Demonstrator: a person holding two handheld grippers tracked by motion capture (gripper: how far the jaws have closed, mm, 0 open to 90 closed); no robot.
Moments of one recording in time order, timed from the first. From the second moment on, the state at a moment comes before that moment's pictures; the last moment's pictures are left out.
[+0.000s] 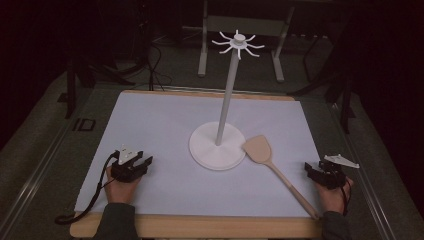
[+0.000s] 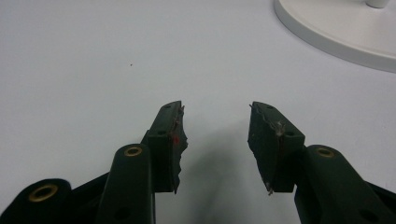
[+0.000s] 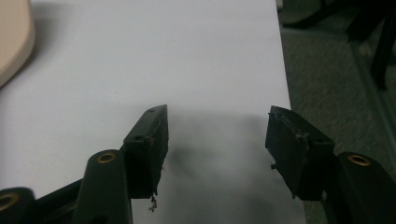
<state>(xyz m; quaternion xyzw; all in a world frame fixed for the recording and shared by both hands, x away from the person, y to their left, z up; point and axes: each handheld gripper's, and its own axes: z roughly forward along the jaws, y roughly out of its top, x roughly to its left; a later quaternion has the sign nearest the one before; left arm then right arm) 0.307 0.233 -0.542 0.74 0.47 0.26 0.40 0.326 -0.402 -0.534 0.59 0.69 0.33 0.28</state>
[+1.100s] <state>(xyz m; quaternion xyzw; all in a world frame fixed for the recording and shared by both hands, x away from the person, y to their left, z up) 0.306 0.235 -0.542 0.74 0.47 0.25 0.40 0.318 -0.387 -0.500 0.53 0.74 0.32 0.25</state>
